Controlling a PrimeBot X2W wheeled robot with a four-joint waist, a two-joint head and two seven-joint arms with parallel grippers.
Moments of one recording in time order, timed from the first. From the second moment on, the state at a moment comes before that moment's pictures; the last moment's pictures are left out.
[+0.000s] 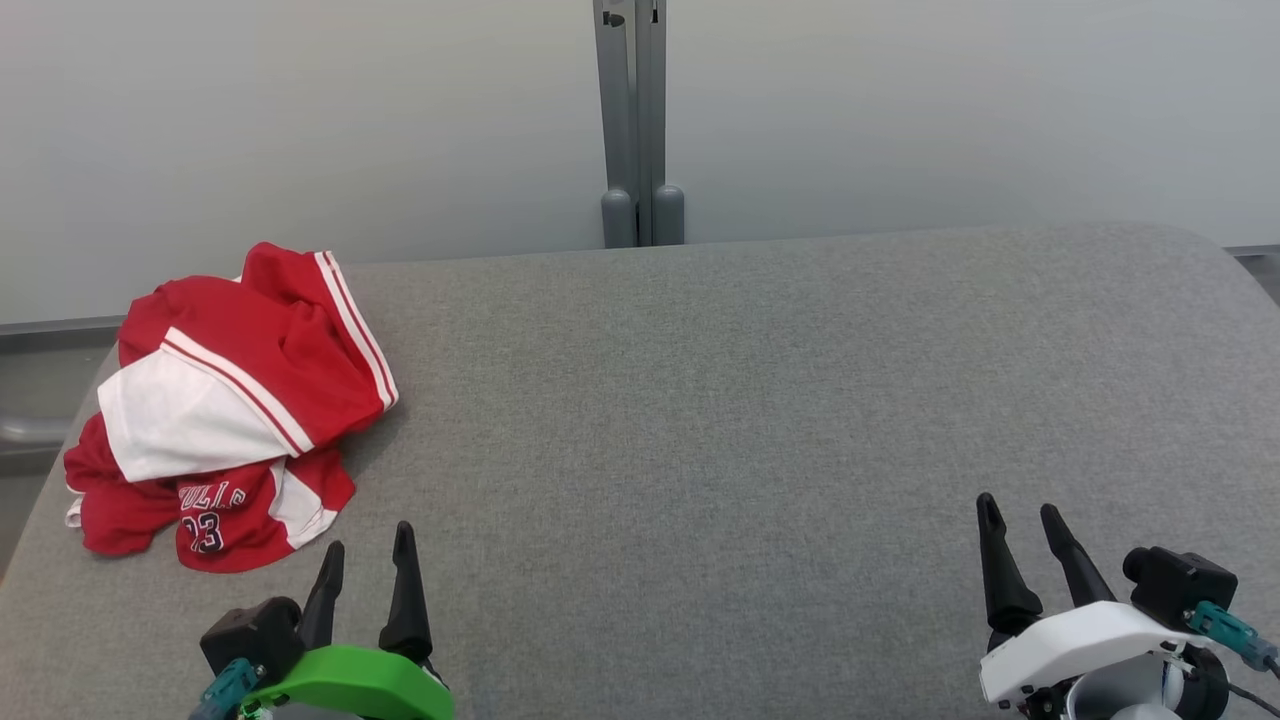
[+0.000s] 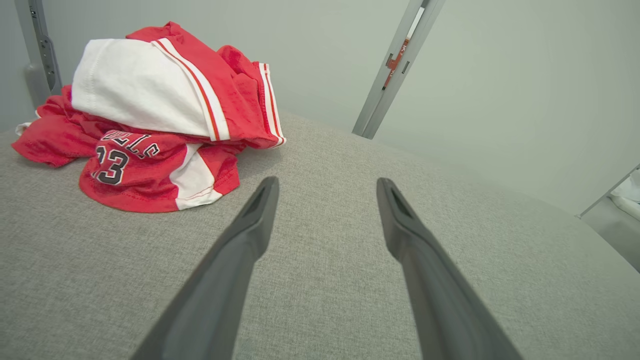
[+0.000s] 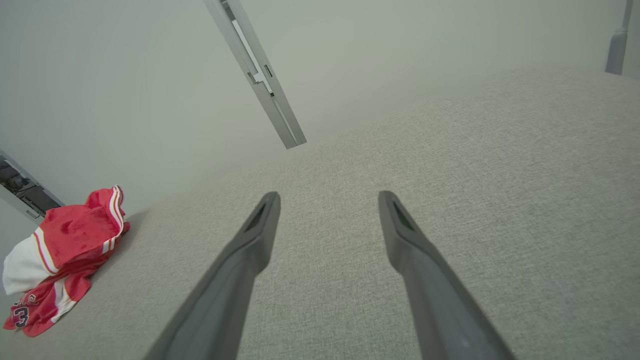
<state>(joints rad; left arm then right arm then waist) -0.01 0.04 -0.12 0.30 -0.48 0.00 -0.19 0.01 -0.04 -0.02 0.25 0.42 0.13 -0.14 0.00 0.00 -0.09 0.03</state>
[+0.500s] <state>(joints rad) 0.00 0.04 -0.12 0.30 -0.36 0.02 -0.22 0.01 -0.05 -0.01 0.25 0.31 0.13 -0.19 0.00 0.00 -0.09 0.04</state>
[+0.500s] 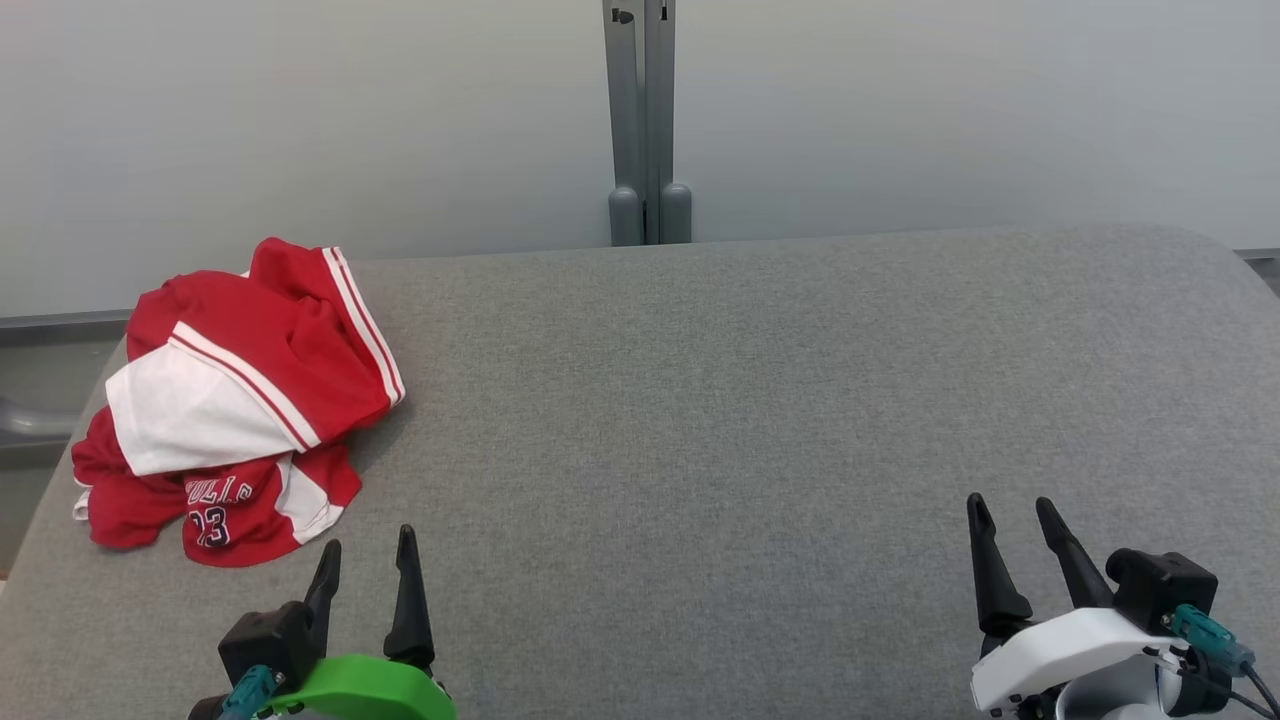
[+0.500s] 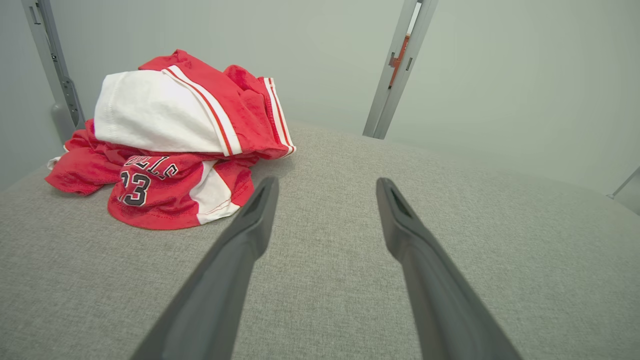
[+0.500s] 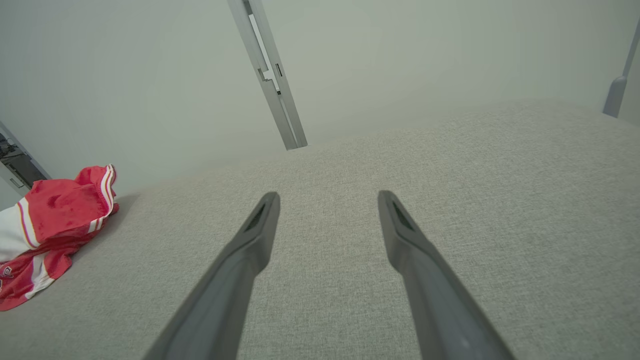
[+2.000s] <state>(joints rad) -0.01 0.05 -0.15 0.31 -0.23 0.03 -0.26 0.03 -0.05 -0.01 0.26 0.18 0.13 -0.25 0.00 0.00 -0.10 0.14</state>
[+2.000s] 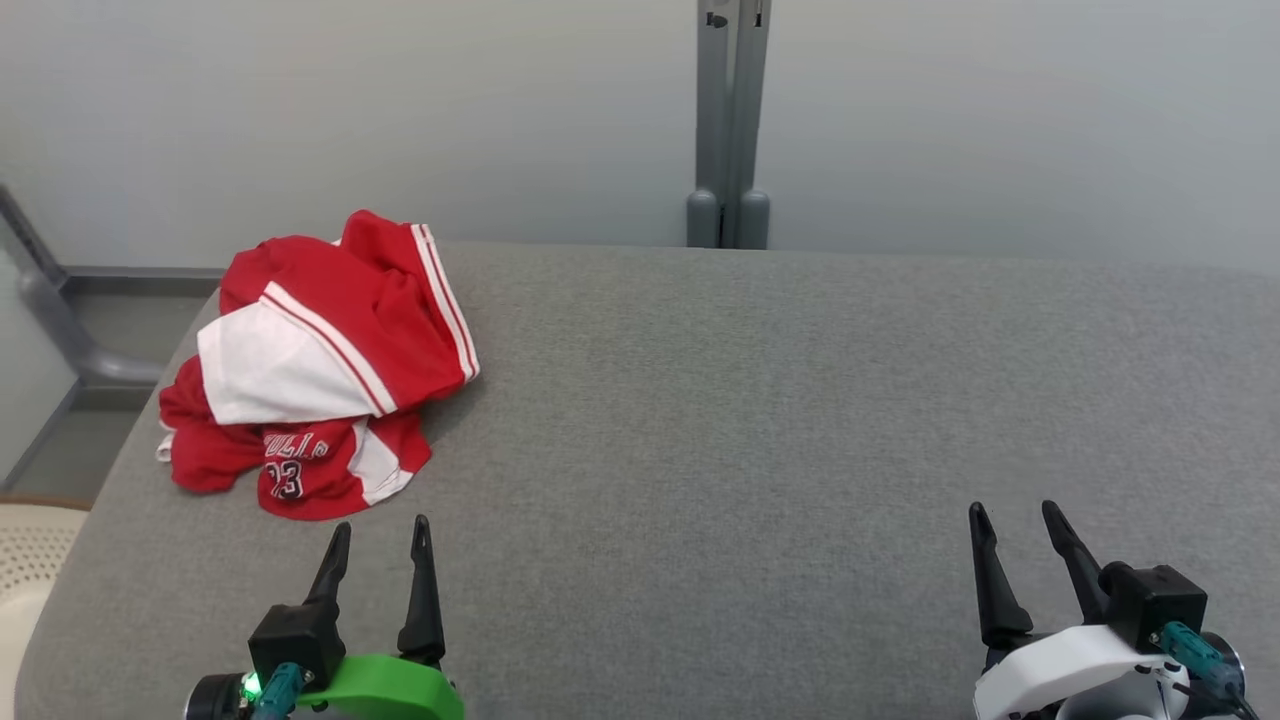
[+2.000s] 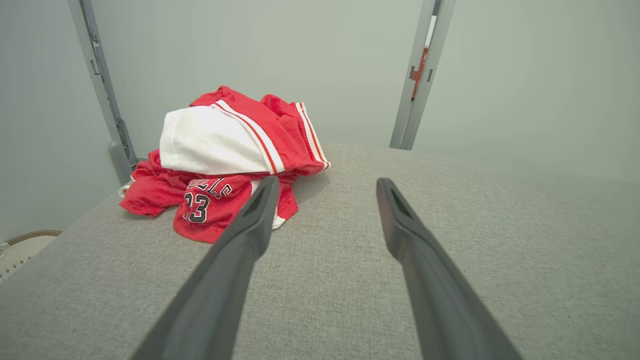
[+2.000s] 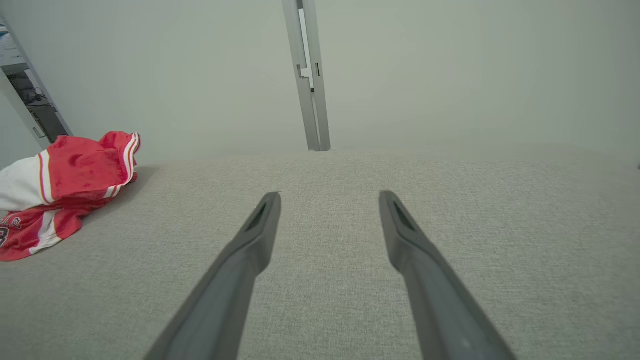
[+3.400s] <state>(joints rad) 0.00 0.05 0.05 0.25 -0.21 0.00 -0.26 -0.12 -0.05 0.11 0.30 0.21 0.13 -0.26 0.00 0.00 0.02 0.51</state>
